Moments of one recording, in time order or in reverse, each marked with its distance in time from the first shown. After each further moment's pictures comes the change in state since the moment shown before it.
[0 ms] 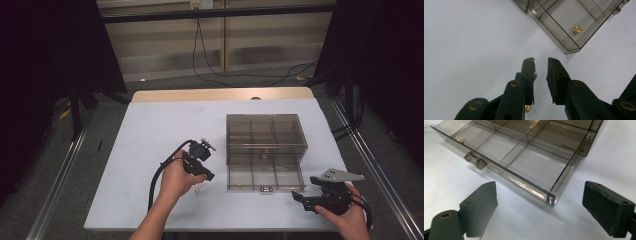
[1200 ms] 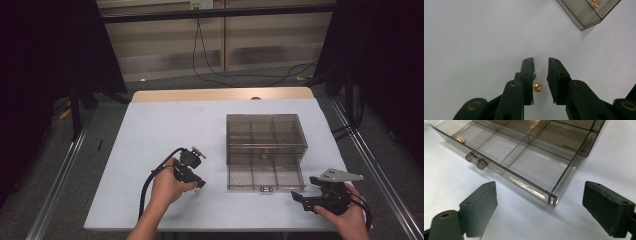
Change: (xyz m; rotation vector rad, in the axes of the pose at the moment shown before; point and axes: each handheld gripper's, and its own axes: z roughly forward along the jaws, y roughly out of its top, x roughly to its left) left arm 0.011 -0.029 0.007 0.032 0.001 -0.022; right arm 0.001 0.000 0.000 0.002 0.003 0.000
